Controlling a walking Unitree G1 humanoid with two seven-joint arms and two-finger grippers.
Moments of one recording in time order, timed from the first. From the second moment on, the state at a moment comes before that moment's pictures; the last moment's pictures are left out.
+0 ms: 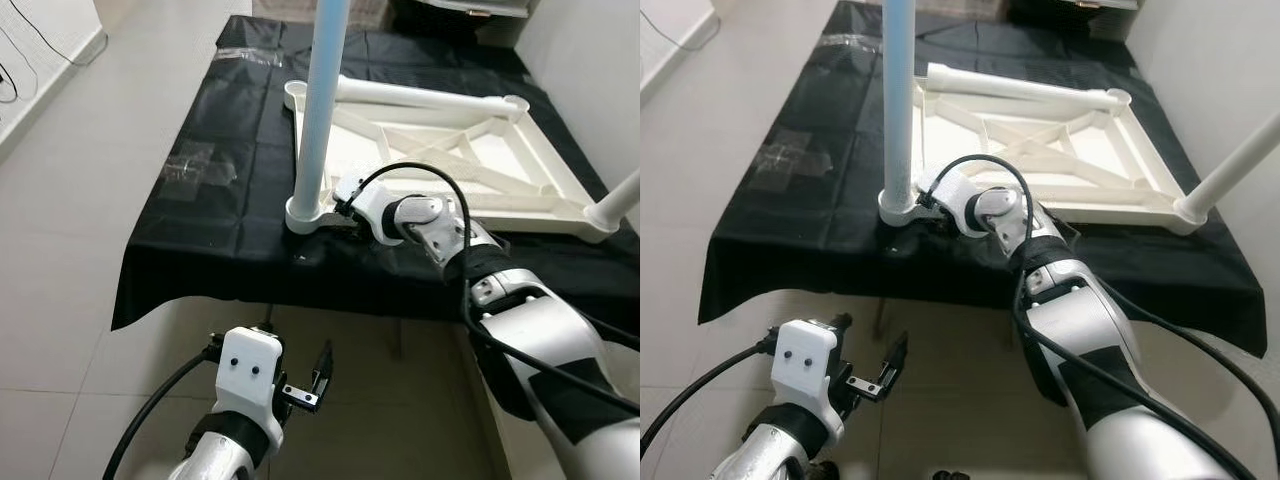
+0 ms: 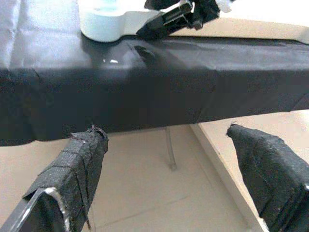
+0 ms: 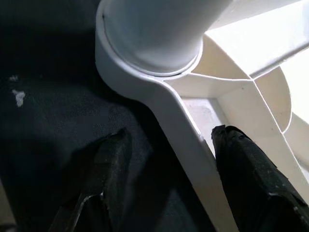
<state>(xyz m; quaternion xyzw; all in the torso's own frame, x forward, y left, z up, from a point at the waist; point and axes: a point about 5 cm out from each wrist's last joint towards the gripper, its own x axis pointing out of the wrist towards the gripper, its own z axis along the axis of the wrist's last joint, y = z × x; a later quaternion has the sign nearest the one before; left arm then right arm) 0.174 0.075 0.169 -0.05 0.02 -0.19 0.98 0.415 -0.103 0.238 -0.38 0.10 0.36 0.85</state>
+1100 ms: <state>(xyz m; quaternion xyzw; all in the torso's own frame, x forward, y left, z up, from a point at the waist) 0.171 0.080 0.171 -0.05 0.05 -0.13 0.99 0.406 -0.066 0.277 -0.45 0.06 0.47 0.76</state>
